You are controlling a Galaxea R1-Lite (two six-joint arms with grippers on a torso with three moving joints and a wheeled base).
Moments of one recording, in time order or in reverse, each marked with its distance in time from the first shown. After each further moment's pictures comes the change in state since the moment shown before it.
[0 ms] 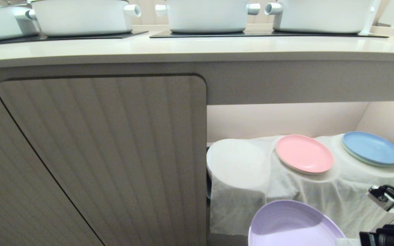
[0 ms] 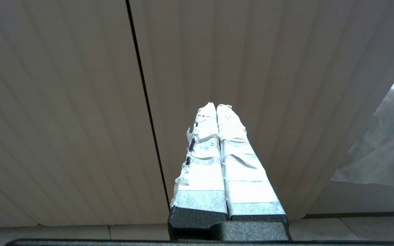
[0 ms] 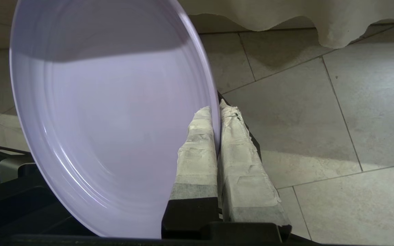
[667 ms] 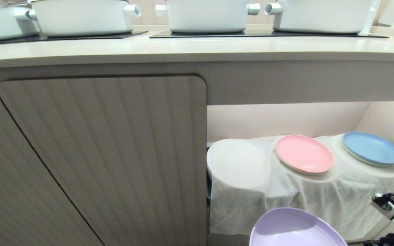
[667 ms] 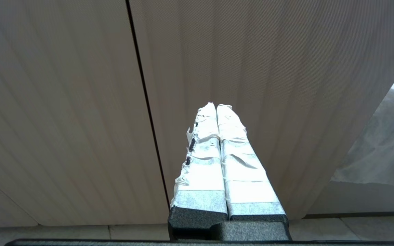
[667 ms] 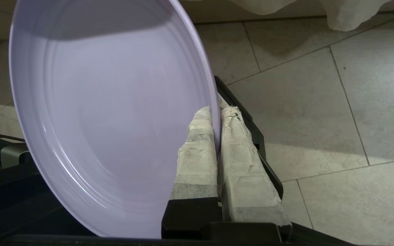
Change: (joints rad) left arm 0.000 0.000 0.000 0.000 0.000 0.000; right arm 0.000 -0.030 0.047 -0.002 0.024 -0.001
